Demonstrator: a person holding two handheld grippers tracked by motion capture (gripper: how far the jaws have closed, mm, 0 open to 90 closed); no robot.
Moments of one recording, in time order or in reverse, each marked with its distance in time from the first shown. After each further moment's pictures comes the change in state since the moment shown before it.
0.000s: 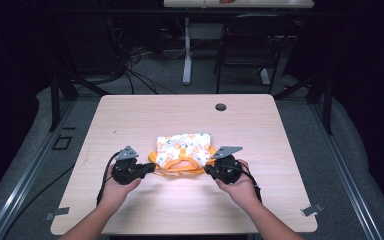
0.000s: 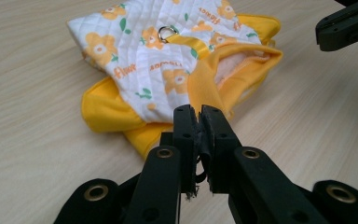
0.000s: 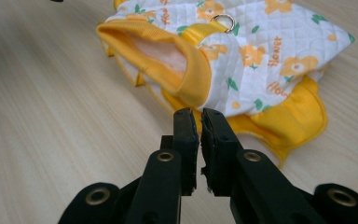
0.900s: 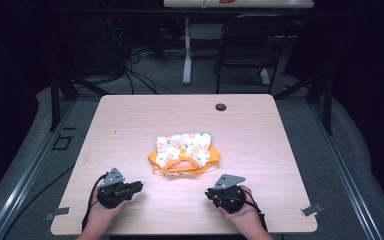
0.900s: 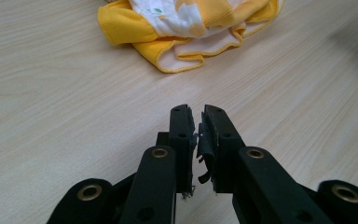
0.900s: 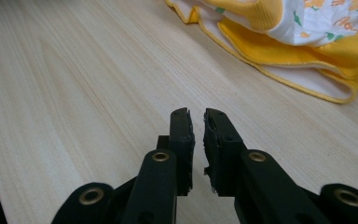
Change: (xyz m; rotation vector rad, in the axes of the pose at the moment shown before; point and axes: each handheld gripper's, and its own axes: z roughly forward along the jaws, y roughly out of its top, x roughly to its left) left arm -0.007 -0.061 -0.023 0.005 0.053 0.033; right arm 0.042 -0.057 -0.006 -0.001 0.006 -0.075
